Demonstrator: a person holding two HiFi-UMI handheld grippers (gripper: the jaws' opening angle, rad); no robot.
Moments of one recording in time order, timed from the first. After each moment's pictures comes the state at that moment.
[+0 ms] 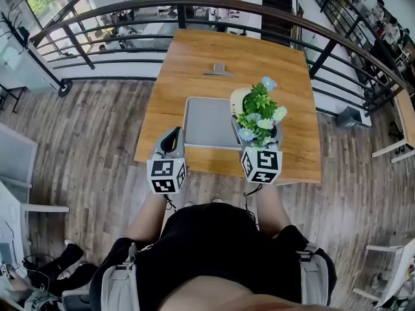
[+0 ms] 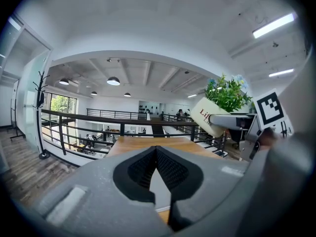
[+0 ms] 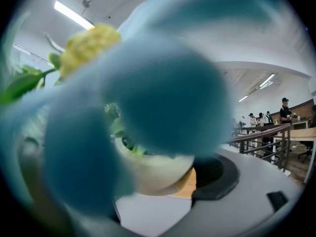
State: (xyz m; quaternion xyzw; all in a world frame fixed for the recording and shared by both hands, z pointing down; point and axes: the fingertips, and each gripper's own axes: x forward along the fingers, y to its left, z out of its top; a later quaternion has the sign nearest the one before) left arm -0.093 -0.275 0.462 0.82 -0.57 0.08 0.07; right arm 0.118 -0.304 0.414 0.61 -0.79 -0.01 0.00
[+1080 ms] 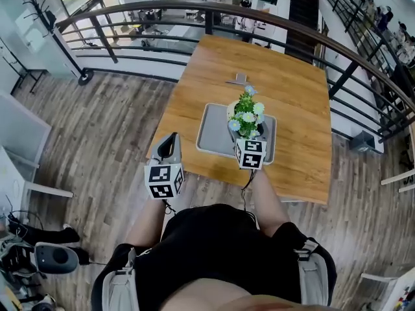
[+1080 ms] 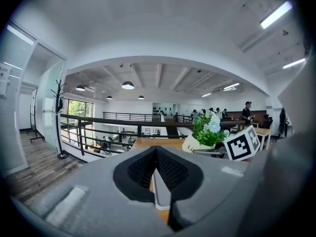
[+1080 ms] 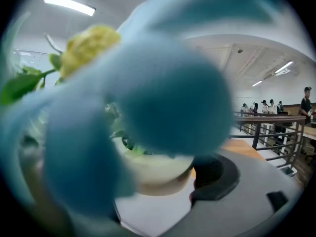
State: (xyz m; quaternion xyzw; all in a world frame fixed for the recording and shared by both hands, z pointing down) left arm -0.154 -0.259 0.455 0.76 -0.64 0.07 0.07; right arm 0.058 -0.386 0.538 0.56 -0.82 0.05 0.10
